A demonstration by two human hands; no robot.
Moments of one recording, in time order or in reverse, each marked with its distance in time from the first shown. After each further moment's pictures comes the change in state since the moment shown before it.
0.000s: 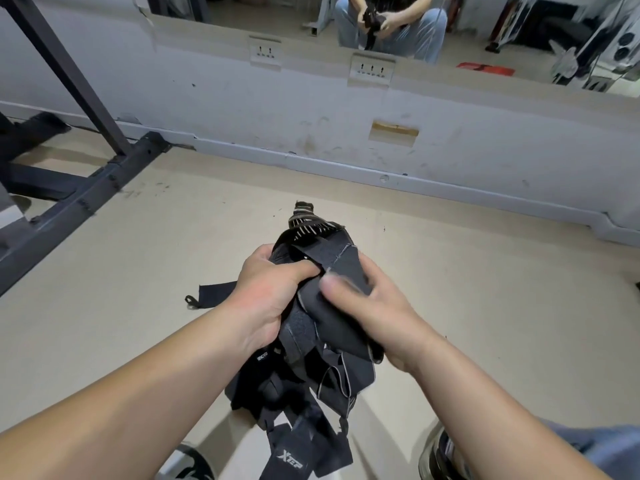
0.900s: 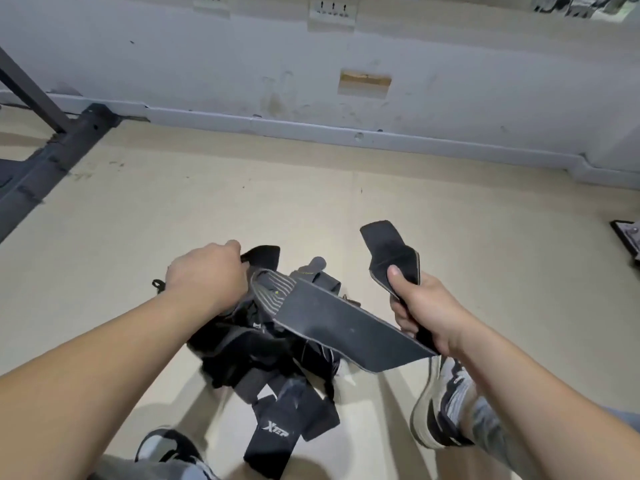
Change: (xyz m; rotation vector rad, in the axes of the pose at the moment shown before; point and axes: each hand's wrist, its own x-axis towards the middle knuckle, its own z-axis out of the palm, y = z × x) left_hand 0.061 -0.040 -0.029 1.754 0.099 0.306; right_hand -0.020 0.073 -0.108 -0.059 0.292 0.303
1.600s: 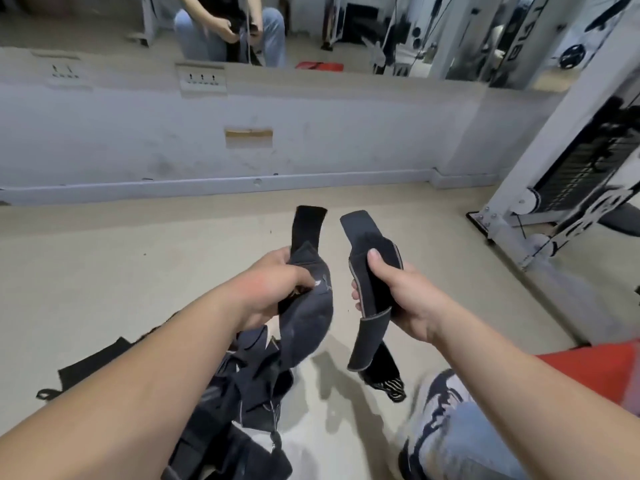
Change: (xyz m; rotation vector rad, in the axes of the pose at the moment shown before) left_hand -0.031 0.180 -0.062 -1.285 -0.714 0.350; right_hand -0.068 -0.037 -0.088 0.443 0.175 -0.151
